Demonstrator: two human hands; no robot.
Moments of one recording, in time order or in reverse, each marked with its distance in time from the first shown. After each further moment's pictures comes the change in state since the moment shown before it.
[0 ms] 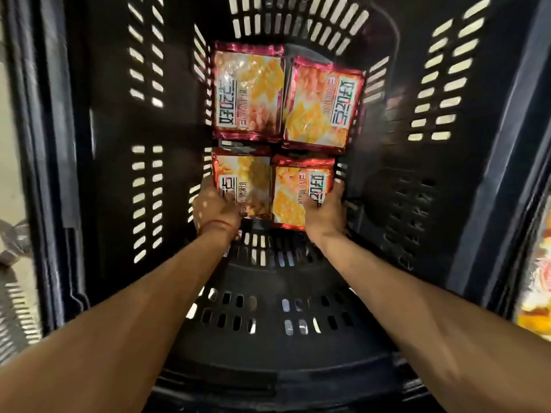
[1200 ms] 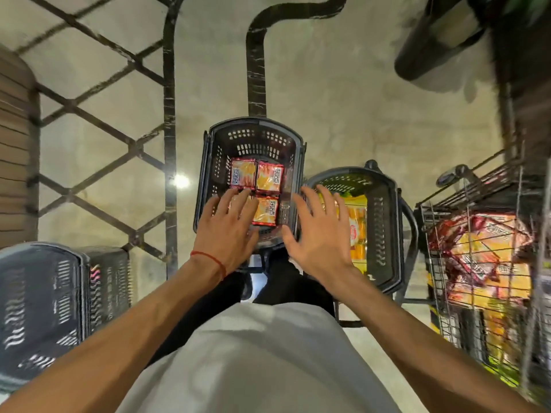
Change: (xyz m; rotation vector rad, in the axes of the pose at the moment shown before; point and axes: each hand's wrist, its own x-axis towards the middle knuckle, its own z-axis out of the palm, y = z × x) left_hand -0.521 0.131 -0.353 0.838 0.245 0.984; right_hand -0.515 -0.116 -0.406 -0.863 0.356 -0.899
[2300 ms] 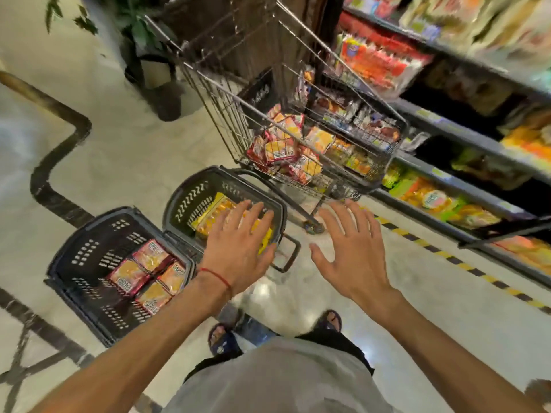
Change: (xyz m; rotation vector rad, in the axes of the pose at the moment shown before) left_hand -0.163 0.266 -0.037 0.191 0.144 1.004; right_hand -0.438 0.063 0.027 0.000 0.427 0.909
